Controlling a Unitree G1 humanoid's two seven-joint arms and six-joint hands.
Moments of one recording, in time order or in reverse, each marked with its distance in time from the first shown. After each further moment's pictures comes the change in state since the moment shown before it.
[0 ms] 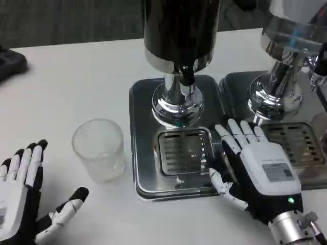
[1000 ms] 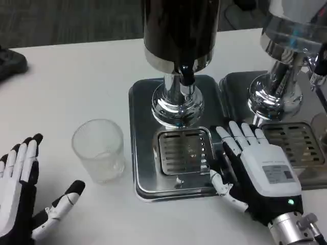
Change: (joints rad) left arm -0.019 -0.015 0.033 0.043 -0.061 -0.096 0.011; right arm 0.009 0.010 -0.003 -0.006 -0.005 0.017 0.013
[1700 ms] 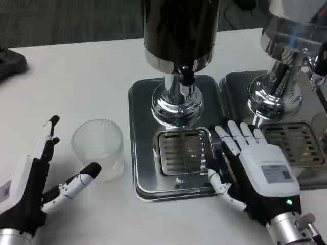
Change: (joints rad) left arm -0.187 -0.032 0.016 0.176 -0.220 -0.196 -0.238; right arm -0.001 0.013 0.001 0.000 0.002 0.002 0.000
